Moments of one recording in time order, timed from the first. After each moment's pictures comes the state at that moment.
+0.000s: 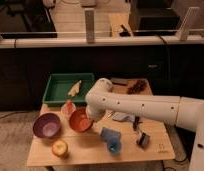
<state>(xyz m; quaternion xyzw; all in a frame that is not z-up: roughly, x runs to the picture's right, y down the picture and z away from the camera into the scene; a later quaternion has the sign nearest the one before) -0.045 0.153 0.765 -0.16 -0.26 -0.65 0.70</state>
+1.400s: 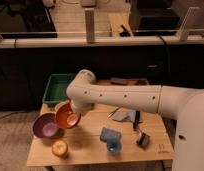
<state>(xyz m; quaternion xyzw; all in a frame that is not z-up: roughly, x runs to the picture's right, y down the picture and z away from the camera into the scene) -0.112 0.117 0.745 -0.12 -0.26 -0.72 0.63</state>
